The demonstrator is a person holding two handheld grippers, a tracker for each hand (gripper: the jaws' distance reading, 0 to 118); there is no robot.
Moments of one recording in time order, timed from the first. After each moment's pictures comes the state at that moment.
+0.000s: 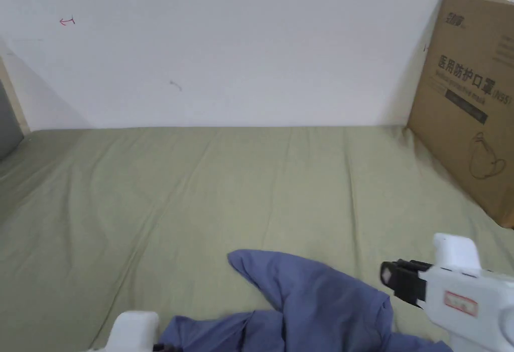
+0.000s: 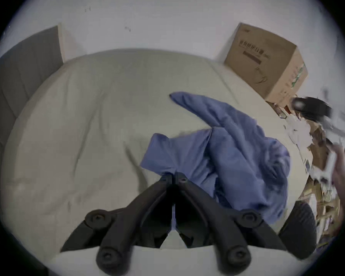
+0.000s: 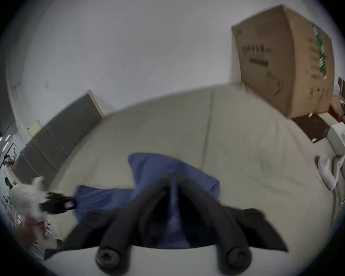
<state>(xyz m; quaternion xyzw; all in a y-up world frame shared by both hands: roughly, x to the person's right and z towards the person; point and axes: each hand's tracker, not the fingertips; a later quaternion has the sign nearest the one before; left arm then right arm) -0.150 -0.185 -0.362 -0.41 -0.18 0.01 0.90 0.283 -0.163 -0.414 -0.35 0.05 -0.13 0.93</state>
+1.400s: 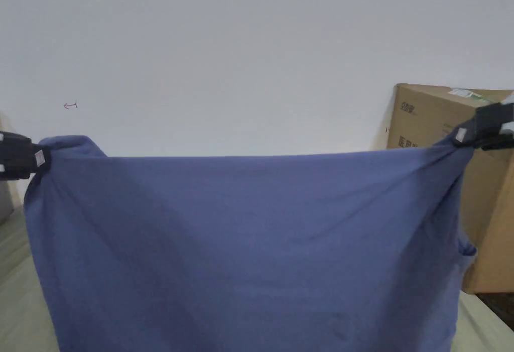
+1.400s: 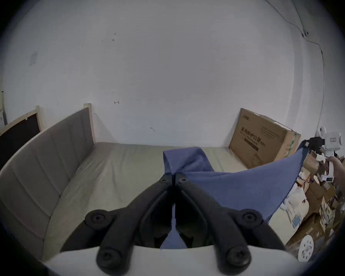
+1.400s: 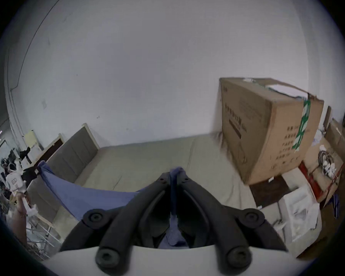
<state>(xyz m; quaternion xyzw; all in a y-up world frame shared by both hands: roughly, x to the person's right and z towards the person) -0.257 0.136 -0.445 -0.18 -0.13 0.05 0.97 0.393 0.187 -0.406 -0.23 0.02 -0.10 0.97</state>
